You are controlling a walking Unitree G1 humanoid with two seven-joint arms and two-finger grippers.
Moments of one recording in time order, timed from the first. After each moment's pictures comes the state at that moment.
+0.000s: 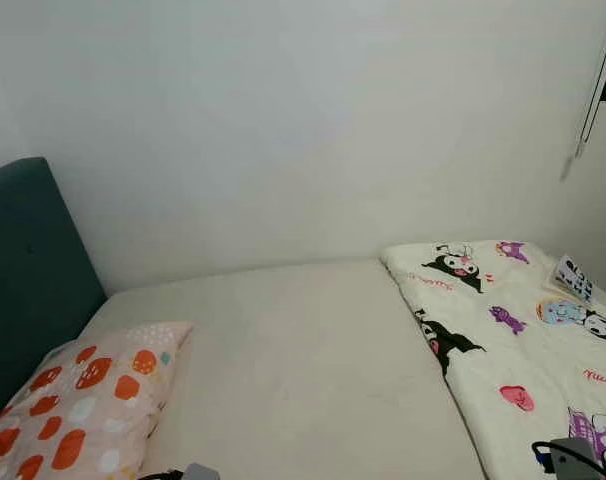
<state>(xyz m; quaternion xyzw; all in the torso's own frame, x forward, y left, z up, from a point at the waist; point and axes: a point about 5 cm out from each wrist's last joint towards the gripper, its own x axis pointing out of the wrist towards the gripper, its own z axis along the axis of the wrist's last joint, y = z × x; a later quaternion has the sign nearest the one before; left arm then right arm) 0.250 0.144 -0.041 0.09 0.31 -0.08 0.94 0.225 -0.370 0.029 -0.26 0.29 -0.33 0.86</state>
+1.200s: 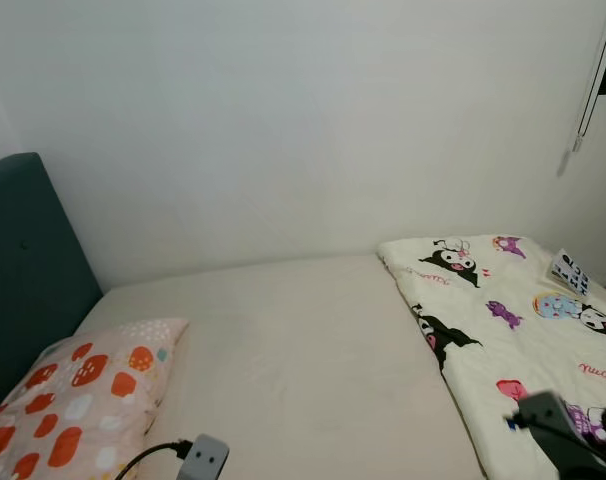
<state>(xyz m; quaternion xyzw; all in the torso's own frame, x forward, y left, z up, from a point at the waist) 0.278 0.132 -0.007 0.09 0.20 -0.11 0.97 0.273 -0.337 0.072 -0.25 0.09 -0.30 0.91</state>
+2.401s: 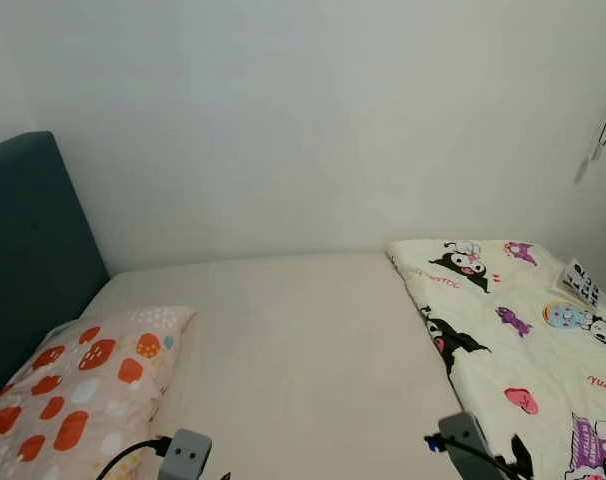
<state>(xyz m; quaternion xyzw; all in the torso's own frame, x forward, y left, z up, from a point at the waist) 0.265 0.143 0.007 0.05 0.14 -0.08 0.98 0.260 -0.270 0.026 -0.35 0.17 -0.20 0.90</state>
